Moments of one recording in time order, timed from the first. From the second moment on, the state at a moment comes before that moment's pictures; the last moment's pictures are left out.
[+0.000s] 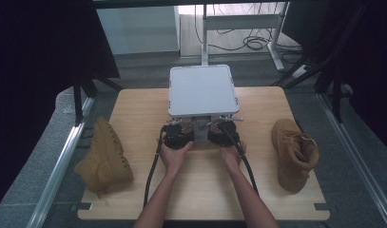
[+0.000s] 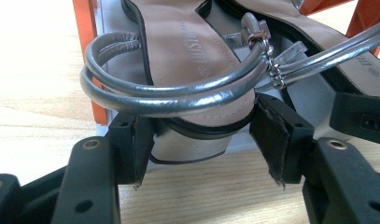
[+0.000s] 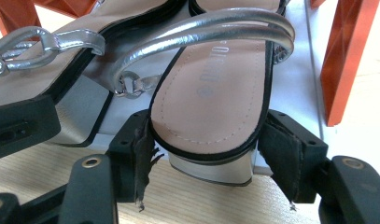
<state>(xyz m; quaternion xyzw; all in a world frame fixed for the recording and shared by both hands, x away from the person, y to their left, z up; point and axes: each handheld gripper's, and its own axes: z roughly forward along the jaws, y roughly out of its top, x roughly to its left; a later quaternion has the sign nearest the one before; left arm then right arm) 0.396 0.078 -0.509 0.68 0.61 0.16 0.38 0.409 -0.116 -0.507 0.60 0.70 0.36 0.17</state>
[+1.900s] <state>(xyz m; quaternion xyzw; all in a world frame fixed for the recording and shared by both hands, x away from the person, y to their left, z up) 0.381 0.135 -0.515 0.70 0.58 0.07 0.42 0.381 -0.166 -0.508 0.58 0.70 0.40 0.16</state>
